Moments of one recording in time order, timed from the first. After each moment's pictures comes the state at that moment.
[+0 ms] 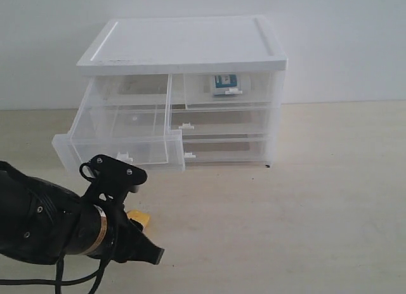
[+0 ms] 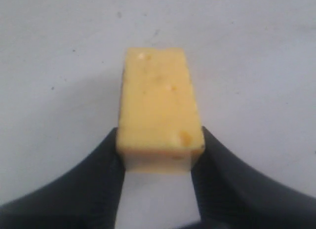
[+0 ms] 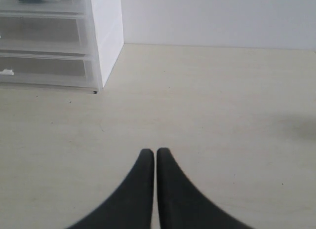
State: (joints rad) left arm -0.72 1.78 -0.71 1.31 0.30 -1.52; right arm 0.13 0.00 0.00 -0.03 0.33 0.00
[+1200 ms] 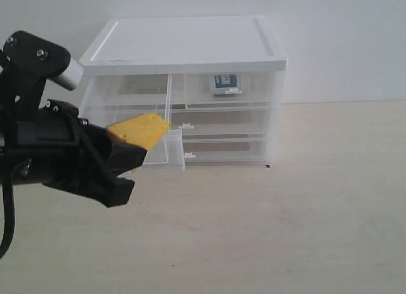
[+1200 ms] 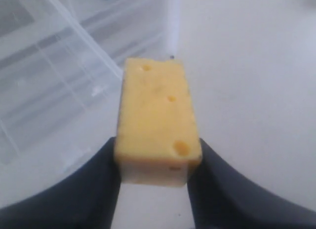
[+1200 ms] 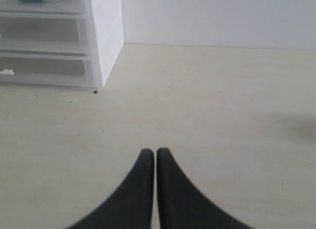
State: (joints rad) left arm -0.72 1.16 -0.73 0.16 0.24 -0.13; right arm 0.13 0.00 0.00 -0.03 0.33 0.00
